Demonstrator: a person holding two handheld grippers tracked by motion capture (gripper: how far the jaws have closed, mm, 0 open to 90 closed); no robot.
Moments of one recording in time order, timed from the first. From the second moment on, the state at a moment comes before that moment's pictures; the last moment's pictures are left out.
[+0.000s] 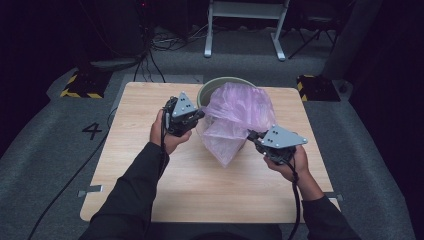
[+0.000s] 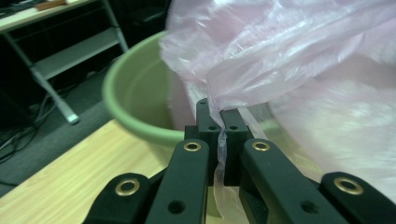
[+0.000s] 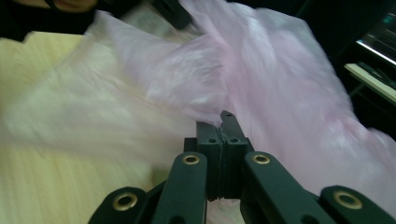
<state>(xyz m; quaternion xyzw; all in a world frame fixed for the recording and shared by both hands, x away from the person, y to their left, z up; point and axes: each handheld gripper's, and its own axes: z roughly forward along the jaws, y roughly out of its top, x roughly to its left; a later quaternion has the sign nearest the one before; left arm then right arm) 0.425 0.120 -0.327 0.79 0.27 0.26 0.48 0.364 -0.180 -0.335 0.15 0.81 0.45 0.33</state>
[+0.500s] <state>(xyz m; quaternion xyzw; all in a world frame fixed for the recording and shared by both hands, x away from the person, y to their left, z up) 0.466 0.156 -0.331 0.77 0.34 0.26 0.46 0.409 -0.254 -0.346 0.24 0.80 0.43 0.34</state>
